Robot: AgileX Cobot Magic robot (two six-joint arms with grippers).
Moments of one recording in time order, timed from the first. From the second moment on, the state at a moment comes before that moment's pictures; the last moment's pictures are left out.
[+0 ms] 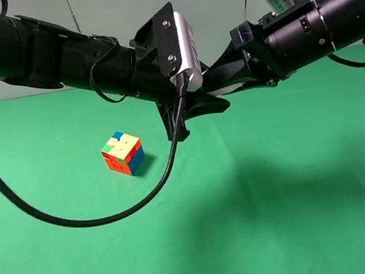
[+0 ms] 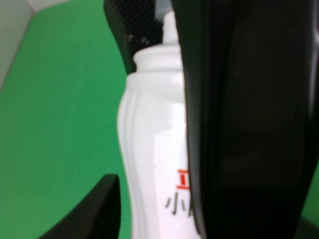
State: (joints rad) left arm -0.61 1.82 -1.09 -1.48 0.52 2.26; right arm 0.28 1.43 -0.89 1.20 0.81 -0.92
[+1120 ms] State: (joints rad) left arm -0.60 1.82 -1.09 -1.36 0.45 2.20; right arm 0.28 1.43 -0.89 1.26 0.83 -0.92
